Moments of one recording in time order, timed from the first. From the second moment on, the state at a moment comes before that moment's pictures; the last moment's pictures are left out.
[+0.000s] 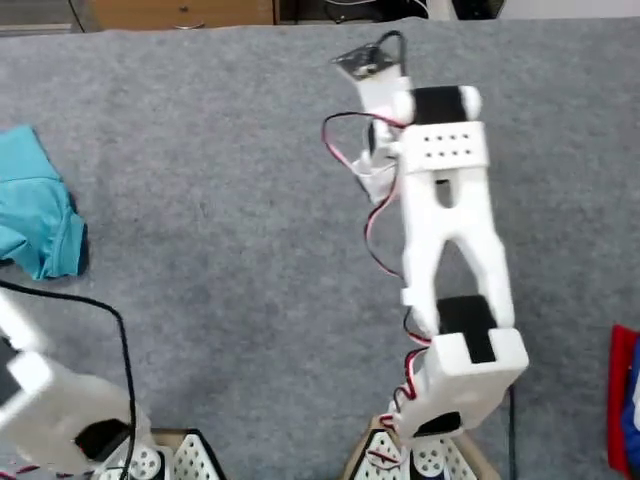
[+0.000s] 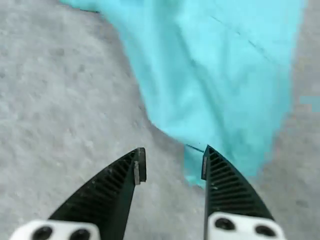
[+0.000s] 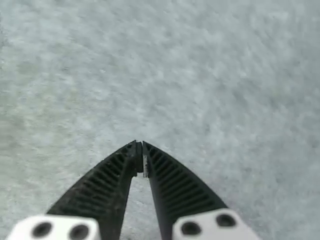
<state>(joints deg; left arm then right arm) -52.8 11.9 -11.0 74.0 -8.4 -11.7 12.8 -19.8 96.8 11.0</state>
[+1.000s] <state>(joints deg) -42.7 56.2 -72.0 100.3 -8.5 -12.3 17.2 -19.7 101.1 8.1</state>
